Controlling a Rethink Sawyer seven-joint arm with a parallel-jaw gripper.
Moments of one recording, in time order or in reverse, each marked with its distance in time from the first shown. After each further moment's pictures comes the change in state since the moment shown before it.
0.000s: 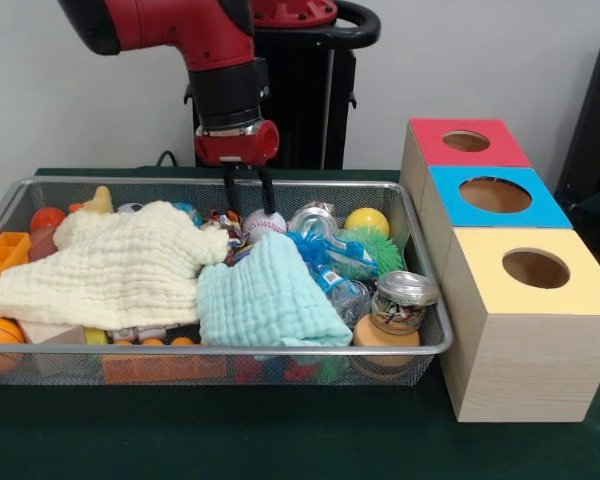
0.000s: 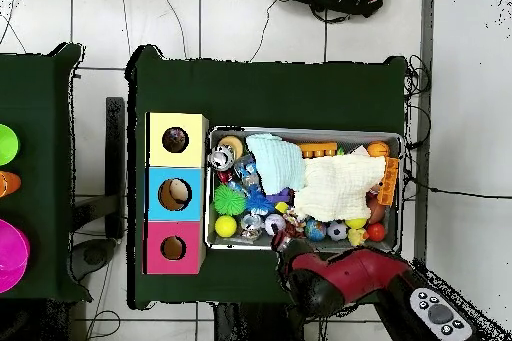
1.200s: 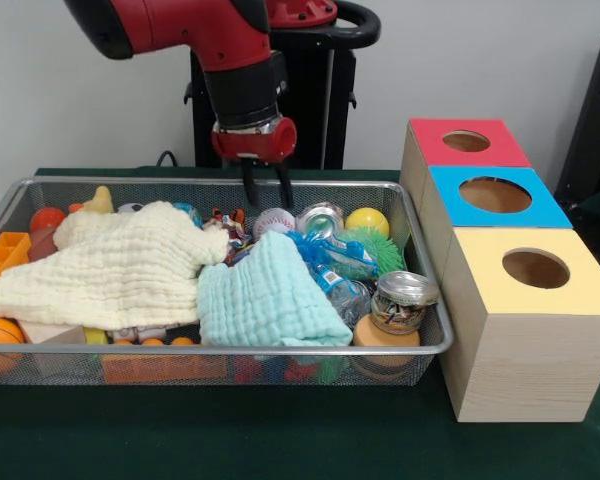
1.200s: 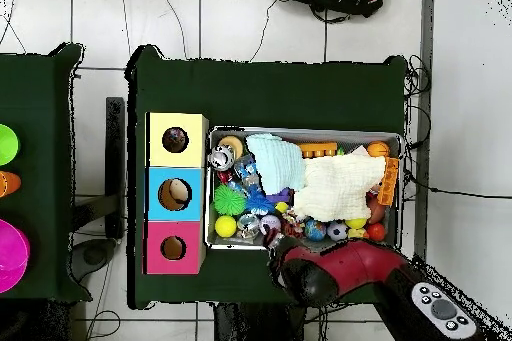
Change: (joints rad) arm -0.051 -0.052 0.128 0.034 0.142 0.207 -0.002
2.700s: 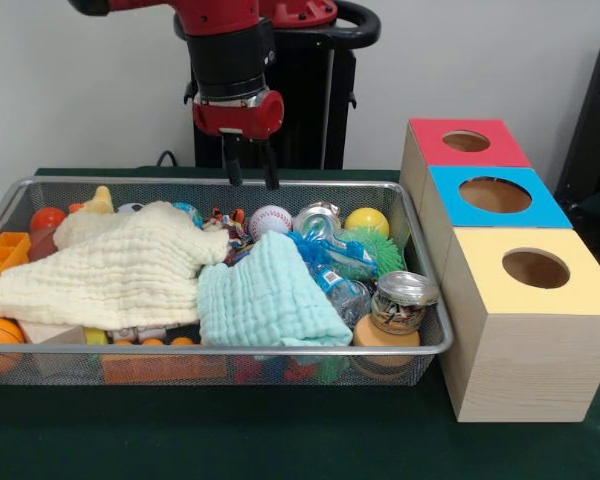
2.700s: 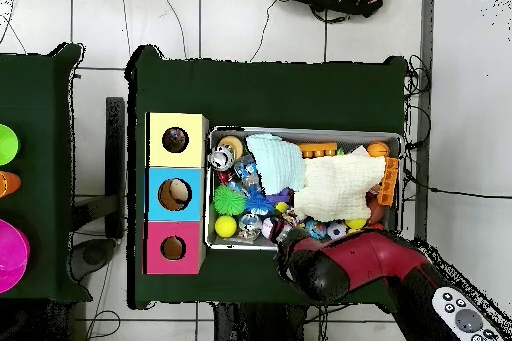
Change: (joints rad) arm -0.070 -0.077 0.137 0.016 0.013 0.111 -0.051
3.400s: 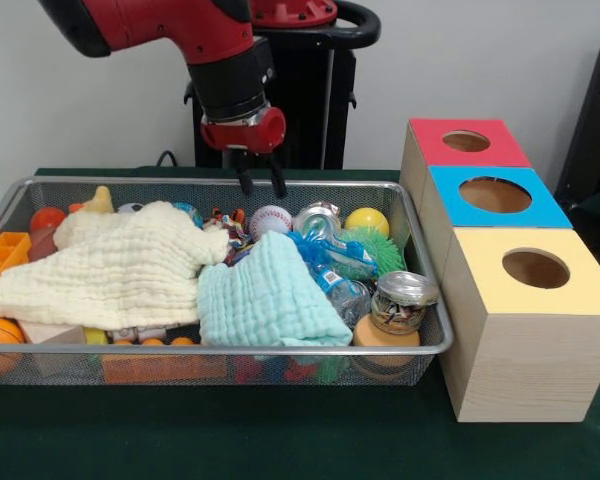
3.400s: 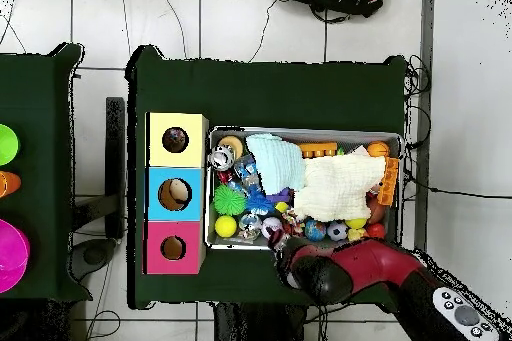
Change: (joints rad) arm -0.080 0.149 0.001 -0.001 -0.018 -0.013 0.000
